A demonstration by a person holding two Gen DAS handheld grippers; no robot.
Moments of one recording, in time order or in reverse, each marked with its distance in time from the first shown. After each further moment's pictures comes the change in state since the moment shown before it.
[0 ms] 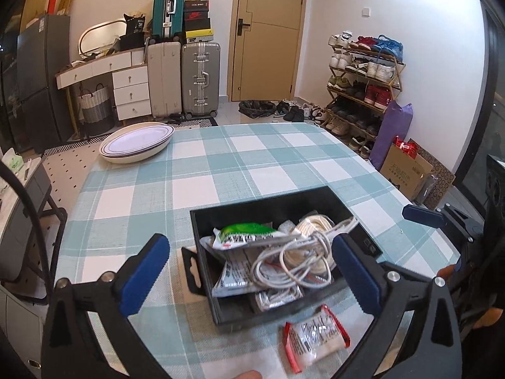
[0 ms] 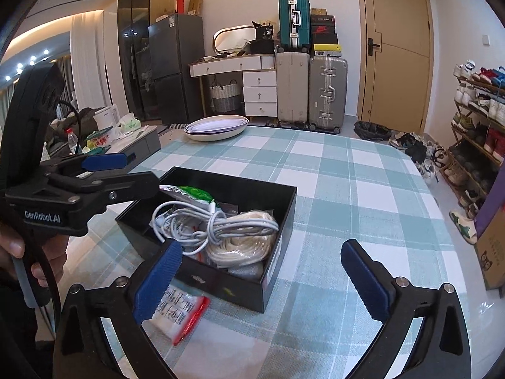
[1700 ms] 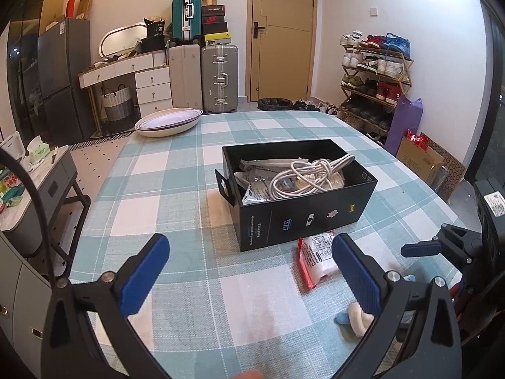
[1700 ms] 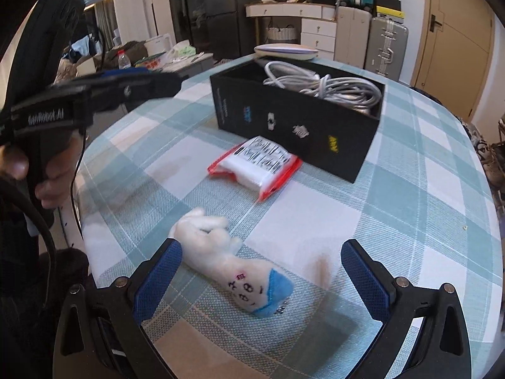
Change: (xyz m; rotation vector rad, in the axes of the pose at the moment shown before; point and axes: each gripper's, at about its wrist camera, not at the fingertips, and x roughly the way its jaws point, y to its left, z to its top) left arm -0.056 0.000 -0.074 -0.003 -0.015 0.095; right arm -0.014 0.067 -0.096 -0.193 0.290 0.178
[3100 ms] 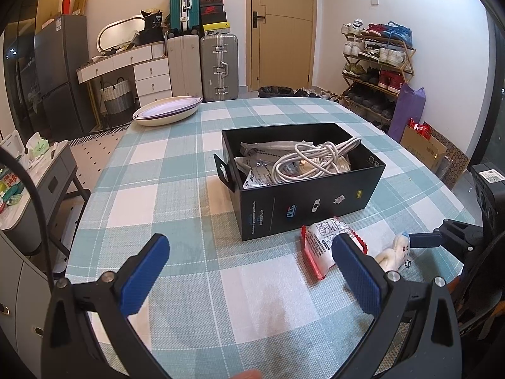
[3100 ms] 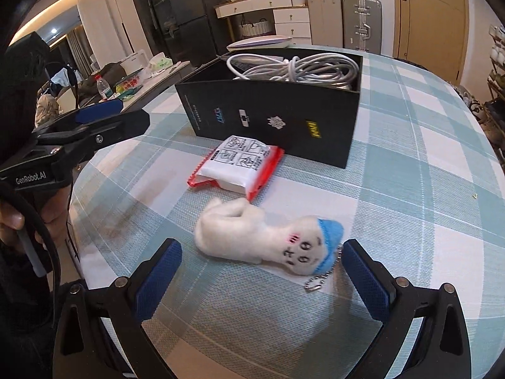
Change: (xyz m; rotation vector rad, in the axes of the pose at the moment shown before) left arm 0.015 -0.001 -0.008 0.014 0.047 0.009; right arm 0.012 -0.015 0.006 0.197 0.001 0.005
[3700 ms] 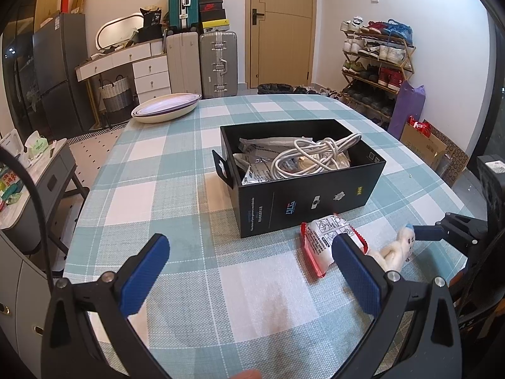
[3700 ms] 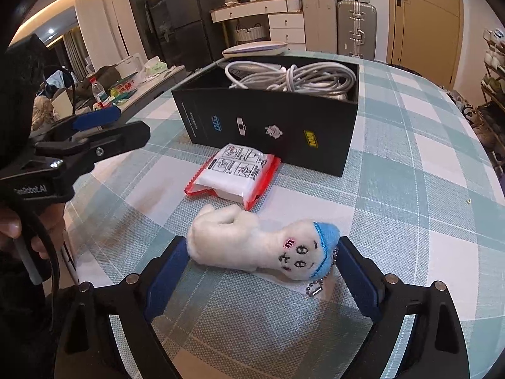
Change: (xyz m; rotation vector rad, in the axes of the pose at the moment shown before) left arm 0.003 -0.002 -0.003 0.001 0.014 -0.003; right arm -0.007 -0.002 0.005 -0.003 -0.044 -0.026
